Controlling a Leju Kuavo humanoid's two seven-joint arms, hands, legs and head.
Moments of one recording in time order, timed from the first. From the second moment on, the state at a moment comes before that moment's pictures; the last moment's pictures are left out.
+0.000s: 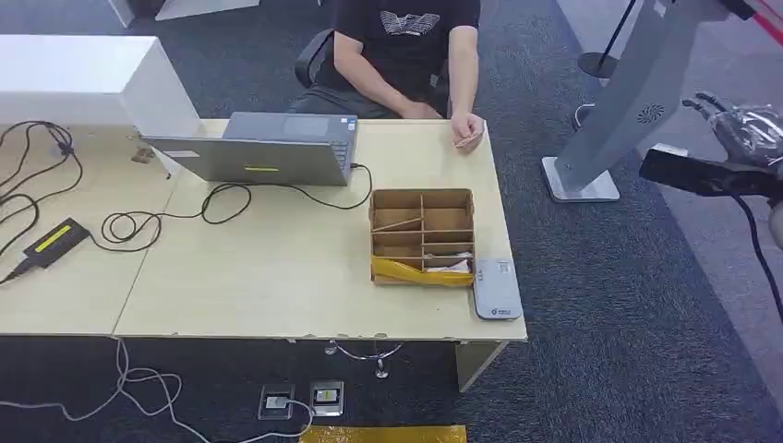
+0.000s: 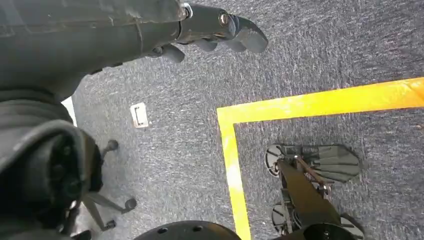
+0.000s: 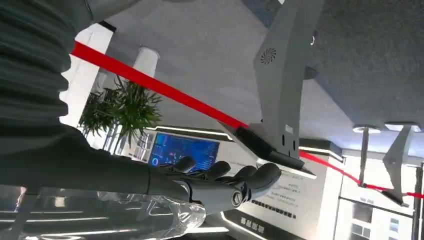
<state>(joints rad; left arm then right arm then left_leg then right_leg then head) -0.18 0.21 -1.38 -0.17 1.19 0.18 0.02 -0.96 -0.67 0.50 -0.74 0.70 0.17 -0.22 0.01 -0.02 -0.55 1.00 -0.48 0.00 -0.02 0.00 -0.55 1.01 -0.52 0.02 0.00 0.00</state>
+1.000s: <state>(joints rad) -0.18 0.19 -1.41 -0.17 1.18 0.19 0.01 -0.93 -0.57 0.51 -0.69 0.82 -0.02 -0.32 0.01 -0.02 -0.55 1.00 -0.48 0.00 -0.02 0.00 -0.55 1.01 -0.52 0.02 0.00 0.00</state>
